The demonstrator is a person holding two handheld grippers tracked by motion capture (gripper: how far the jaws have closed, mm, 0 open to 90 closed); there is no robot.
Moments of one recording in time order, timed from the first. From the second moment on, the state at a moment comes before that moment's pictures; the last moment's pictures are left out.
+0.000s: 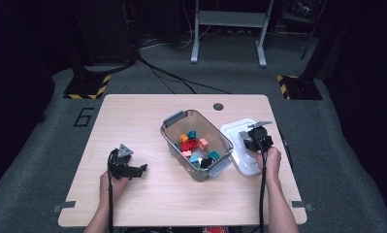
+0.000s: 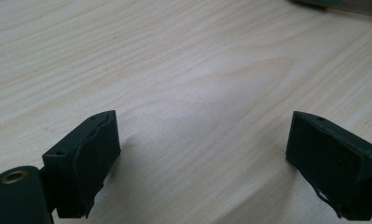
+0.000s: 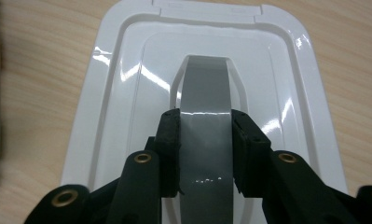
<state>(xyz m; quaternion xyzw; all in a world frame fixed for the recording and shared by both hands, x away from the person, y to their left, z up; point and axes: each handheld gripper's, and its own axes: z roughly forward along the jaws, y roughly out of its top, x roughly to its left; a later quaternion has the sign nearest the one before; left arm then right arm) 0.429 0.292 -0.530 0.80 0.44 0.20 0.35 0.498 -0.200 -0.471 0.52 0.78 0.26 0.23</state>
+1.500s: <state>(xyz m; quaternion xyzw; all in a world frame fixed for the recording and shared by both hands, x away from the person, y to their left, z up) 0.429 0.293 -0.530 0.80 0.44 0.20 0.35 0.478 -0.218 -0.353 0.51 0.77 0.26 0.28</state>
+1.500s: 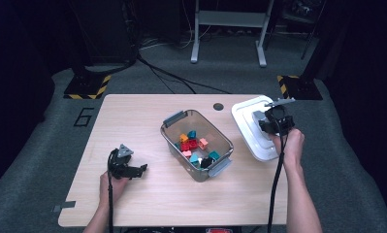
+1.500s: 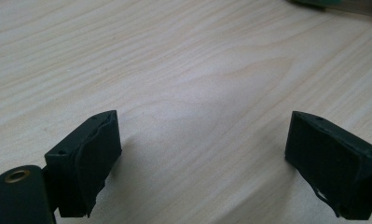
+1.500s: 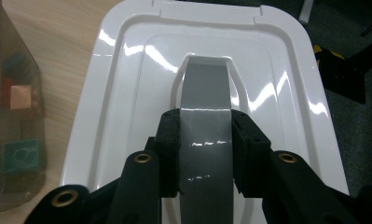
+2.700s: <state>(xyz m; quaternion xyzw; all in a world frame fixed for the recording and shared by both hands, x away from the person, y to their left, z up) 0.429 0.293 -0.530 0.80 0.44 0.20 0.35 0.473 -0.119 -0.328 0.45 0.80 0.32 0.22</state>
